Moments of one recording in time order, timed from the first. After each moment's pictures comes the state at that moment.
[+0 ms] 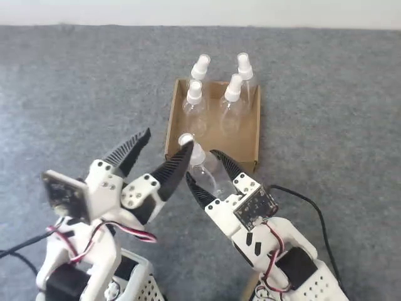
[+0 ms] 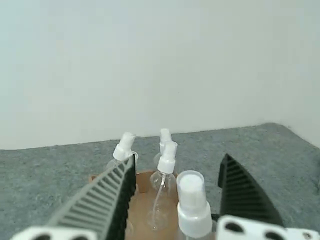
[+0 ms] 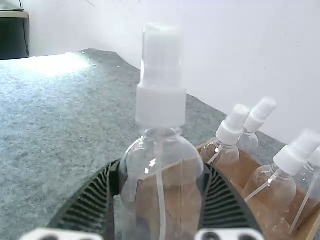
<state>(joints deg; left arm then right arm) 16.5 -91.8 54.0 57.8 13.1 -43.7 -102.7 87.8 32.4 7.8</state>
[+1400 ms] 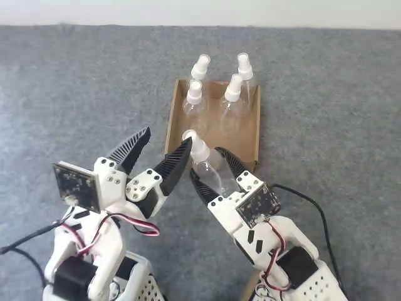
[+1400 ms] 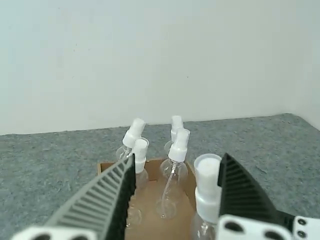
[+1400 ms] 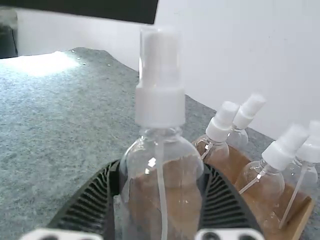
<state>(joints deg) 14.7 -91.8 58.4 56.5 12.8 -41.7 -102.7 87.9 32.4 7.8</state>
